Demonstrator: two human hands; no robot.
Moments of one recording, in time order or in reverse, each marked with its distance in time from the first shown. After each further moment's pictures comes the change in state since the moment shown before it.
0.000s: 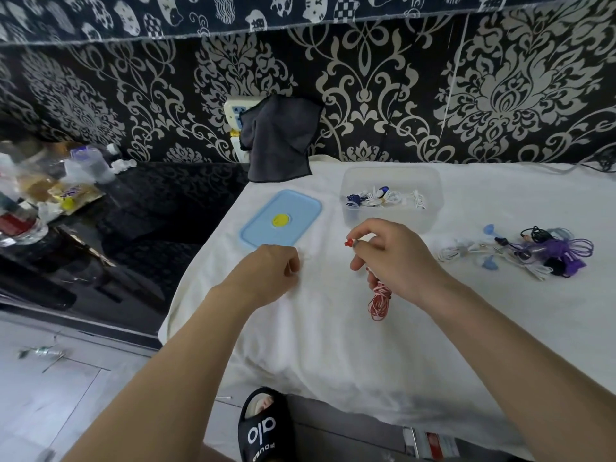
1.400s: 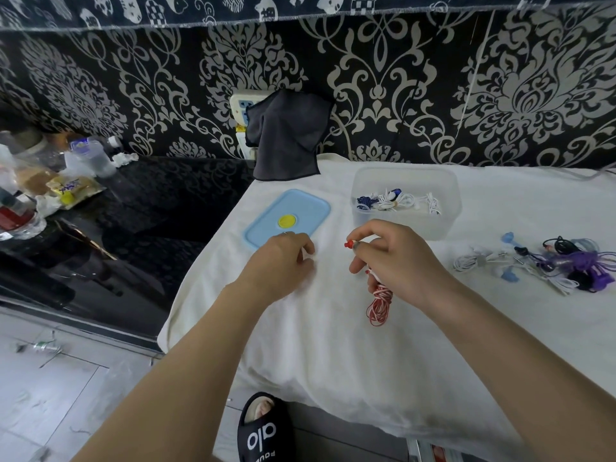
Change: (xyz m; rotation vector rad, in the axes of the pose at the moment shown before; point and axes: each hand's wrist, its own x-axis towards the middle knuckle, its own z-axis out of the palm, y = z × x) left_hand 0.023 0.005 0.003 -0.105 0.117 0.025; right_hand 0.016 -0.006 0.010 -0.010 -0.042 0.016
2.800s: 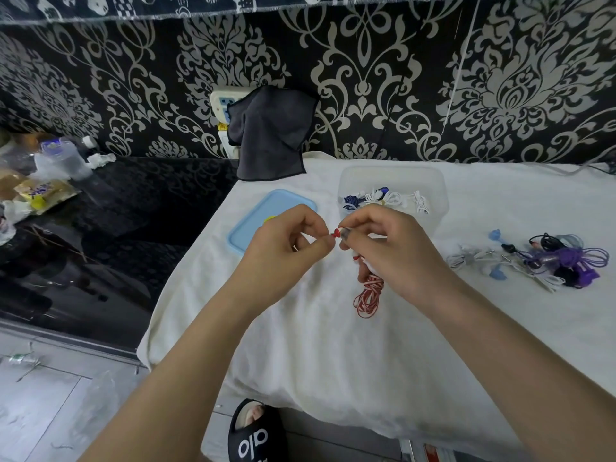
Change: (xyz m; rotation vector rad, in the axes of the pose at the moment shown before) left_hand -0.021 0.053 -0.028 -0.615 0.102 0.132; right_hand 0.000 -0.005 -0.010 0.165 0.075 -0.143
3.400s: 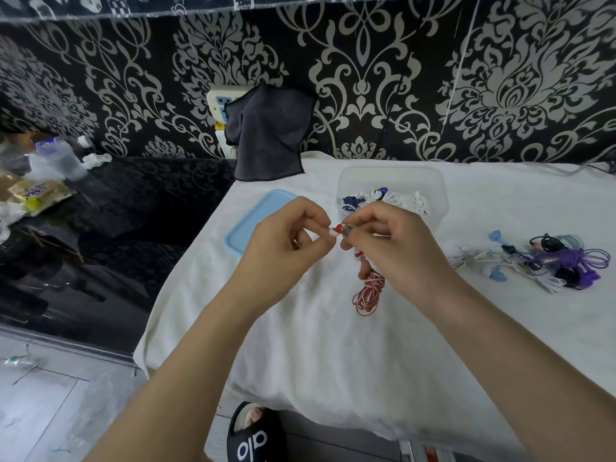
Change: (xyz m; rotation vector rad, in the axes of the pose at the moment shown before) left_hand 0.004 0.000 0.001 -0.062 0.024 0.027; right_hand 0.002 -0.001 -0.002 0.020 0.036 0.013
